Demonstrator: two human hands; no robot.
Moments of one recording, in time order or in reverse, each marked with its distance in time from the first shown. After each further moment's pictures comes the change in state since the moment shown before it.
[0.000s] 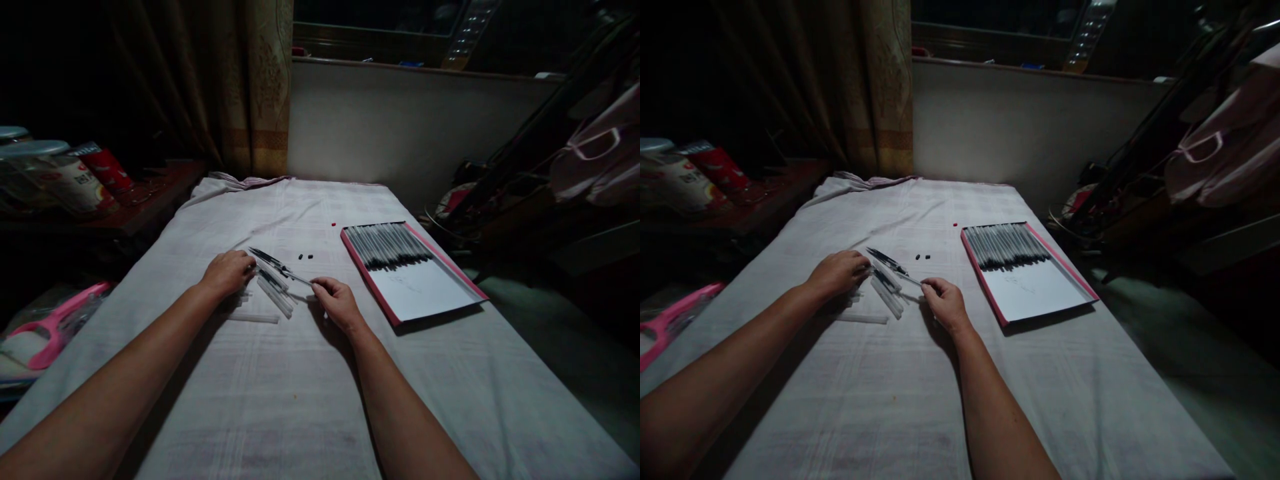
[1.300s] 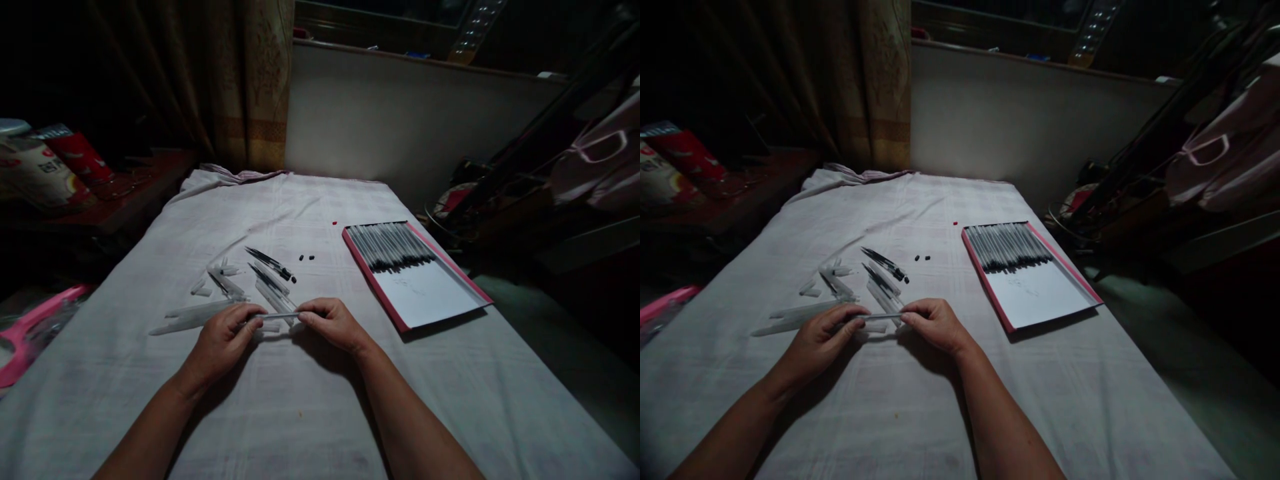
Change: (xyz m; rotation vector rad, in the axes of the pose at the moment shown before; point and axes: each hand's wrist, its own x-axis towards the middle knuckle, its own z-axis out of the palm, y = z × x) left_hand -0.095 0.050 0.015 -0.709 0.207 -0.030; right_hand -0.019 -0.014 0.007 0.002 -0.397 0.041
